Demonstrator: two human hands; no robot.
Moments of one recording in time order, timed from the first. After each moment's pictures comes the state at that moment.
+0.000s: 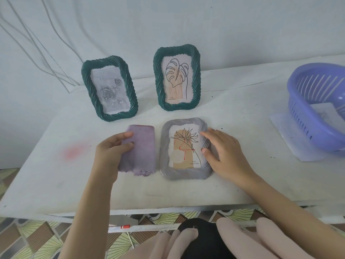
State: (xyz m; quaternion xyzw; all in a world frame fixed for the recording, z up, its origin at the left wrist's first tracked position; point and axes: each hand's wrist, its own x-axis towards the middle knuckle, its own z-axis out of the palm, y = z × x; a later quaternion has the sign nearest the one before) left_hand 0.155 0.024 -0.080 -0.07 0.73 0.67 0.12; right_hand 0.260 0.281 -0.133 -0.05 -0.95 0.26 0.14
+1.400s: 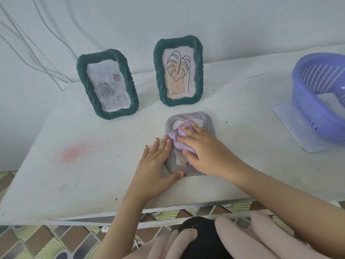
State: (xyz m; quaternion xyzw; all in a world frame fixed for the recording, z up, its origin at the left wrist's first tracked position) left_hand 0.189 0.049 -0.131 0.36 0.90 0.24 0.07; right_hand 0.230 0.234 -0.119 0.06 -0.98 0.19 0.03
